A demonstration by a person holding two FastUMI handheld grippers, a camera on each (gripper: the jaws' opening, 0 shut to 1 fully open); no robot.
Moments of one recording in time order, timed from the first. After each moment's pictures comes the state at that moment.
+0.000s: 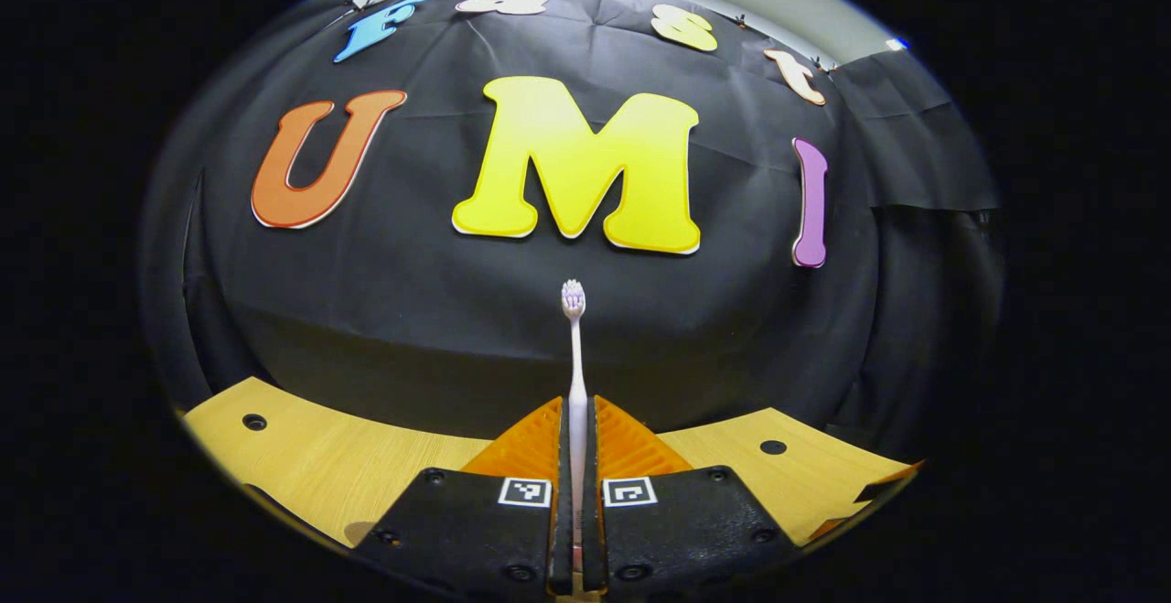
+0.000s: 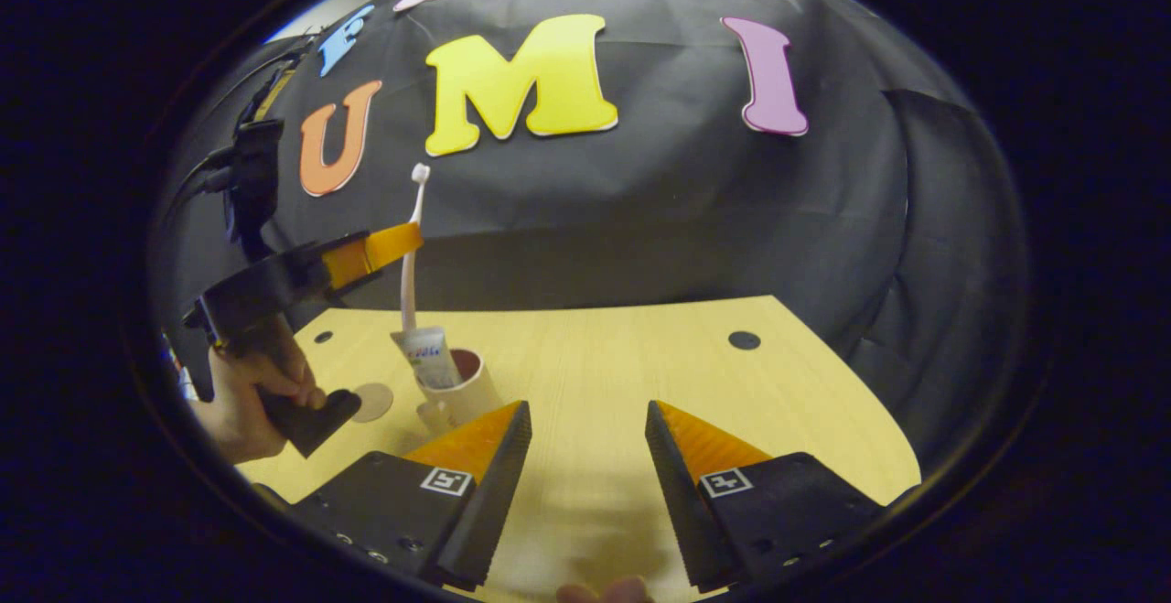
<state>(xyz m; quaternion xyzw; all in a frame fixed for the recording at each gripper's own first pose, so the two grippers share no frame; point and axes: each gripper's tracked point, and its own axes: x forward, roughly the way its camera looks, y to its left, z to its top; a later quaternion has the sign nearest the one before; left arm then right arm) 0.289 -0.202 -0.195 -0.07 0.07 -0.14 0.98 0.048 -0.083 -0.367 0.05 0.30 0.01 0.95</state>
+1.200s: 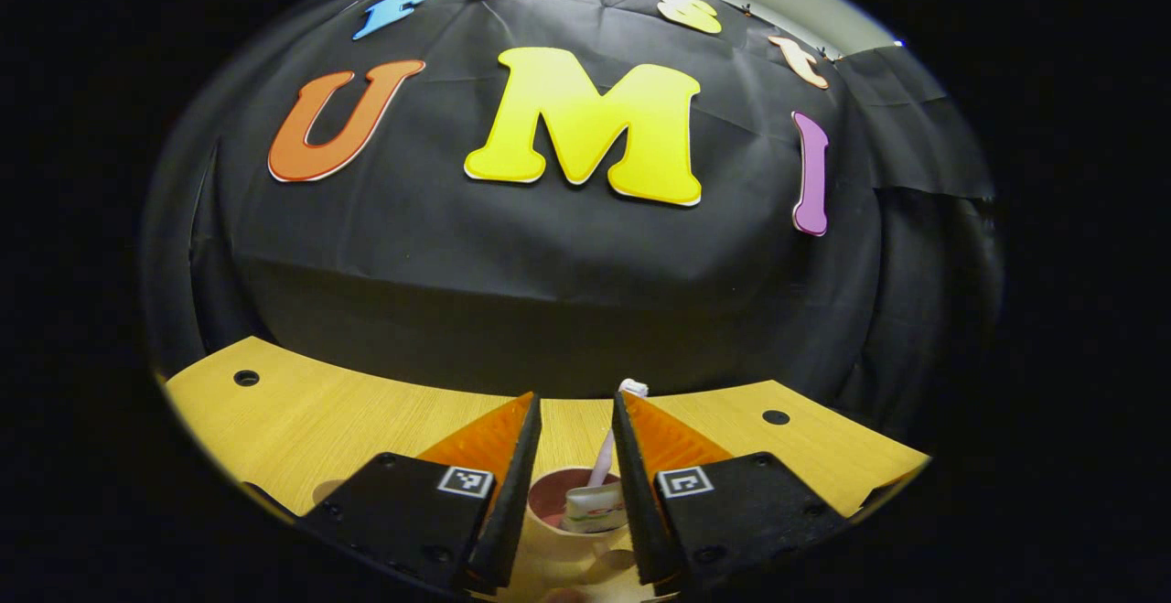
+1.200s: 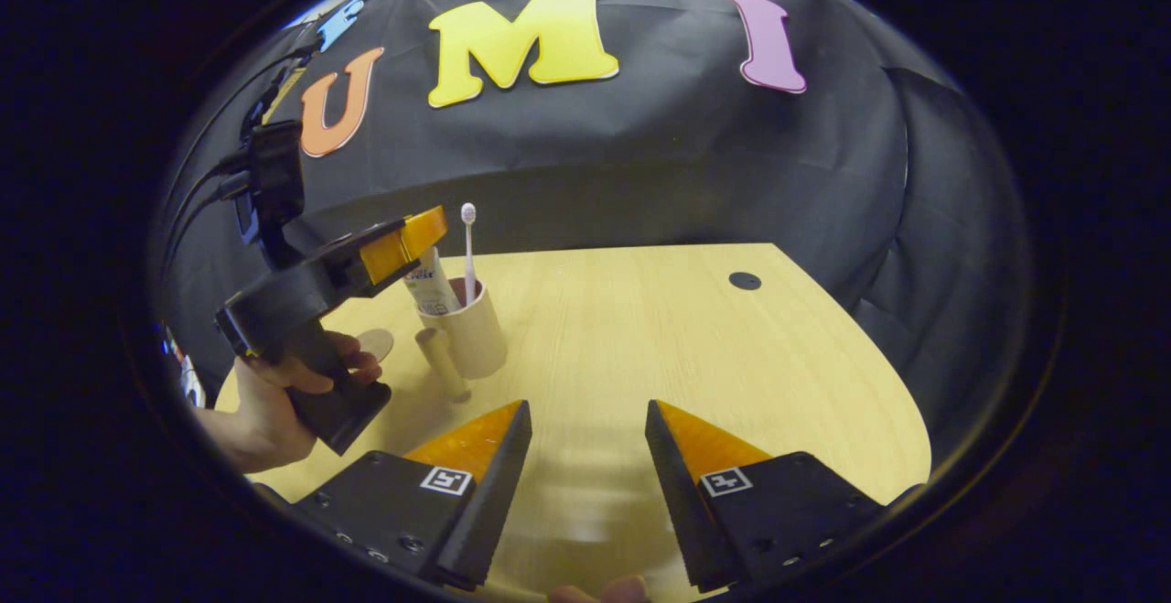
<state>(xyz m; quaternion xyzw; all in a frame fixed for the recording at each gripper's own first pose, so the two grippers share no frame) 0.256 -0.199 -0.247 -0.08 0.11 -0.14 0.98 0.017 -0.076 -0.393 0.03 0.34 0.00 0.94</state>
